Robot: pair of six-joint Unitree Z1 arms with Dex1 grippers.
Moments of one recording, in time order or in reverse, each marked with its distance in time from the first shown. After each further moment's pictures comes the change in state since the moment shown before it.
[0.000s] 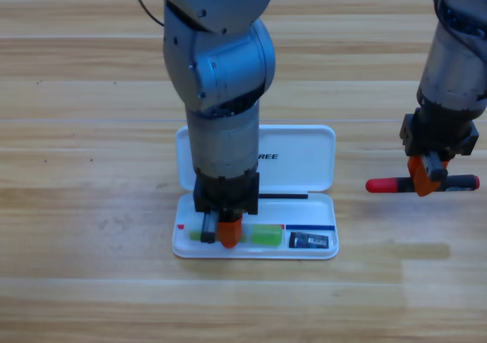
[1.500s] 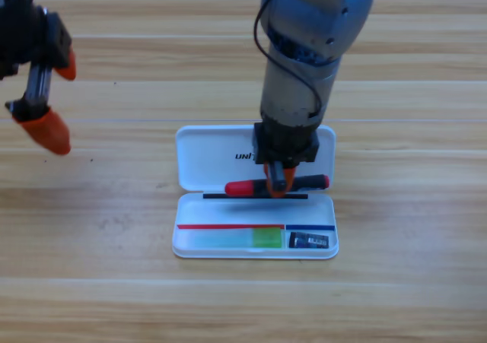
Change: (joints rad) arm 0 0.307 -0.501 0.097 0.193 0.030 0.111; arm 1 0.255 0.279 -0.499 0.081 0.000 0.132
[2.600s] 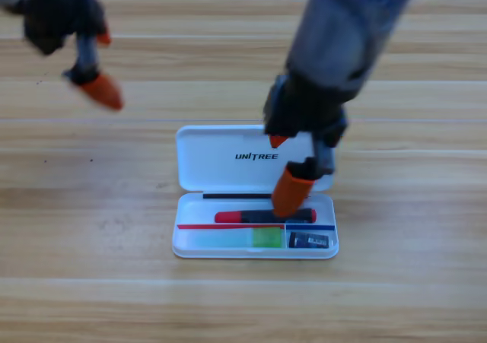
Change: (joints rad) arm 0 0.078 0.028 0.051 -0.285 -0.057 -0.018; arm 1 0.024 -0.251 0.140 0.000 0.155 0.175
